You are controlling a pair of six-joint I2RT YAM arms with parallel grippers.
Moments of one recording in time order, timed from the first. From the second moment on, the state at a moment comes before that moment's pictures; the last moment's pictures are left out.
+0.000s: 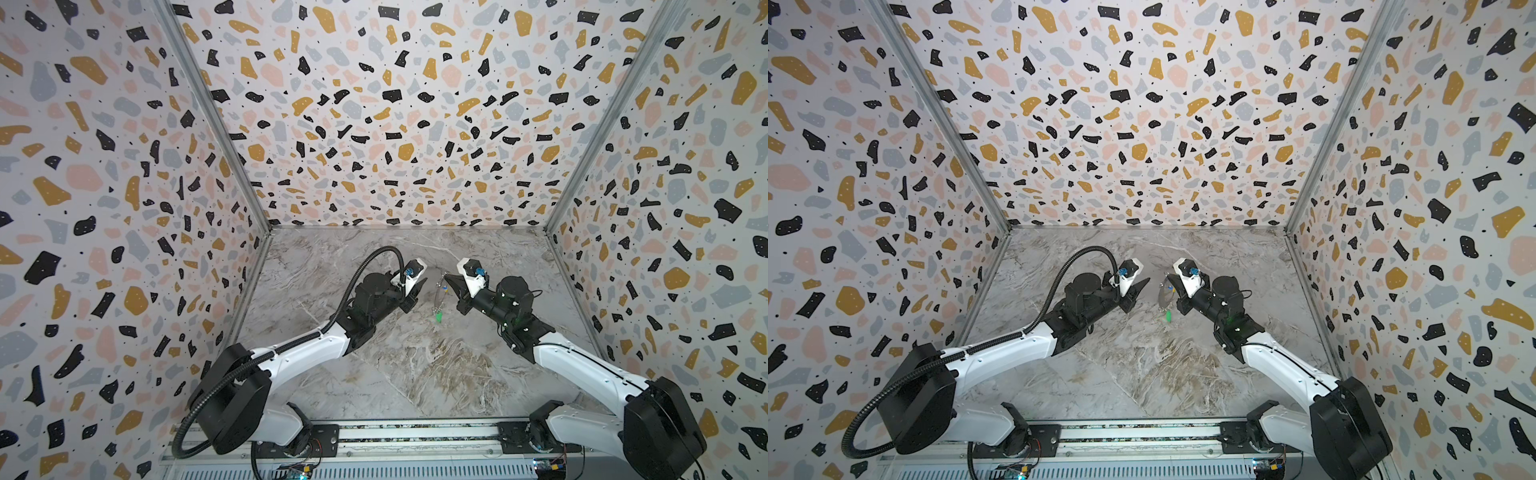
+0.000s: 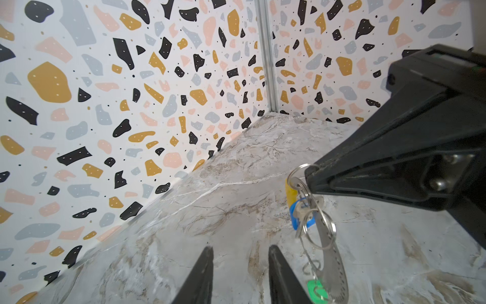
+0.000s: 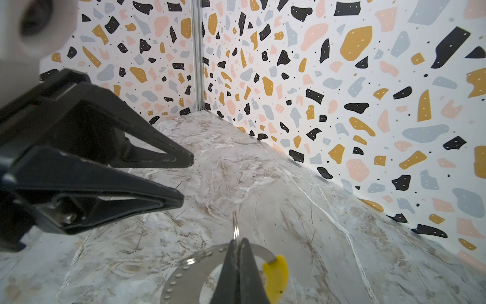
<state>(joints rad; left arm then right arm) -0.74 1.40 0.83 0.42 0.02 0.23 0.52 1.18 0.65 0.41 -0.28 -0.13</state>
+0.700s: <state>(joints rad) -0.71 1.33 0.73 0.45 0.20 0.19 0.36 1.28 0.63 0.68 -0.88 -0.13</state>
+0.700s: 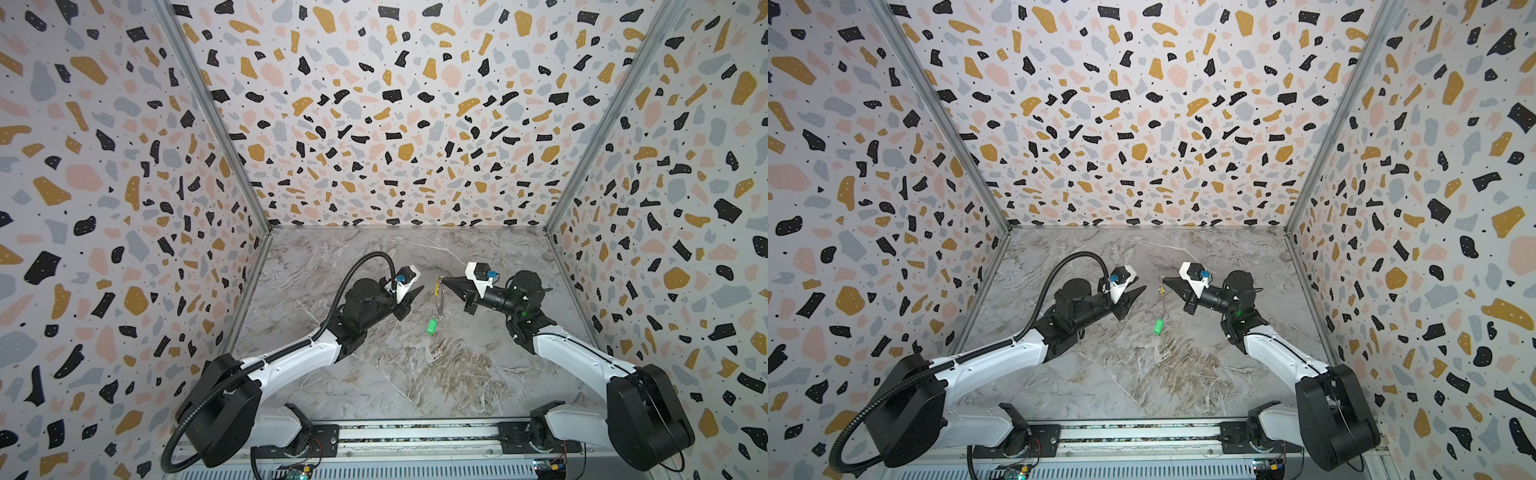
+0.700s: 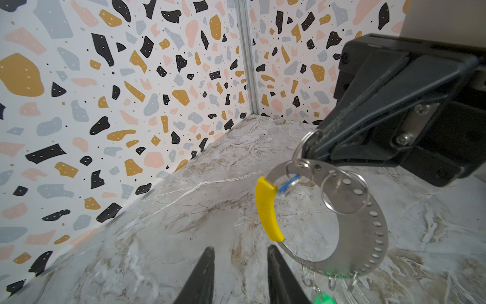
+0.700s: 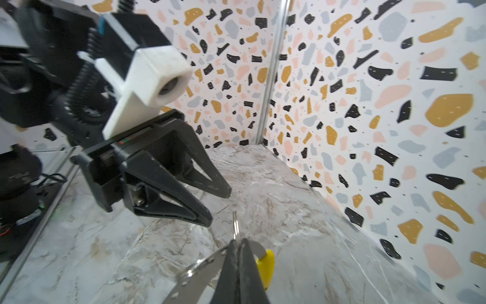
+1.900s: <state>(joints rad) -0.71 1.27 0.77 0.46 0.38 0.23 0.34 1.33 0.63 0.80 -1.09 -0.07</state>
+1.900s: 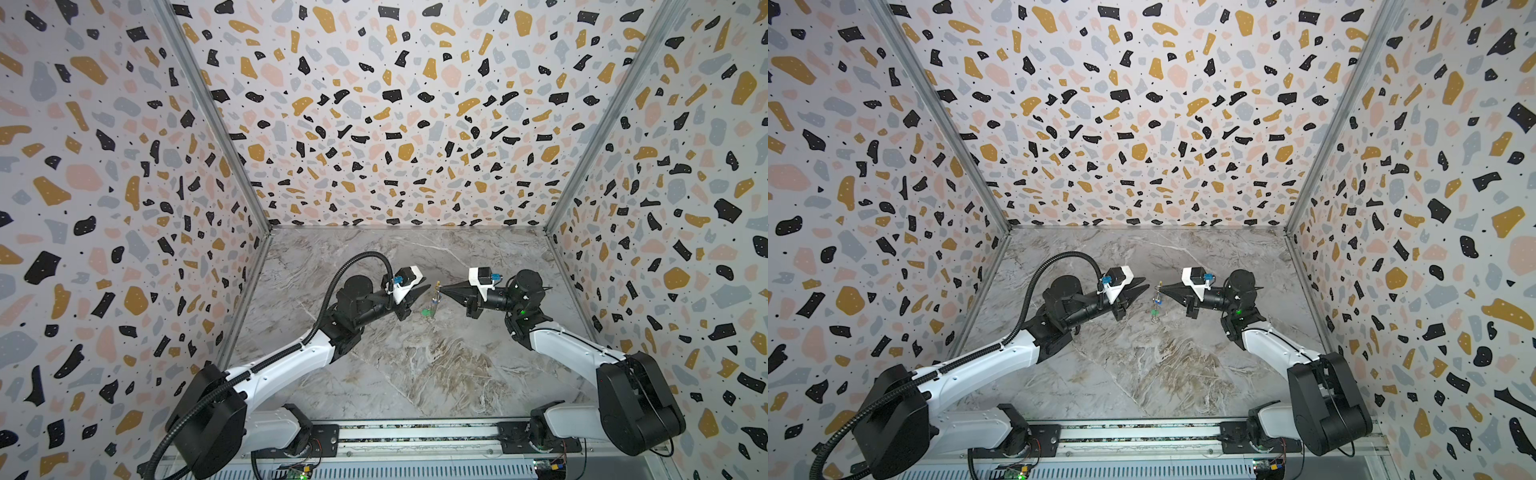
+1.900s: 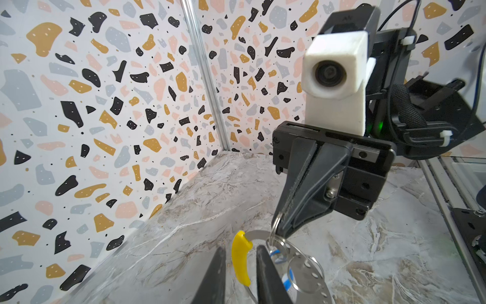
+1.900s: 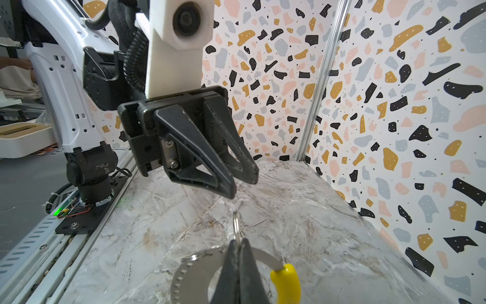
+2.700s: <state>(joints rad) -0.72 1.34 0.80 0.46 0.46 0.24 0.34 1.33 0.63 0.82 -1.10 -0.05</state>
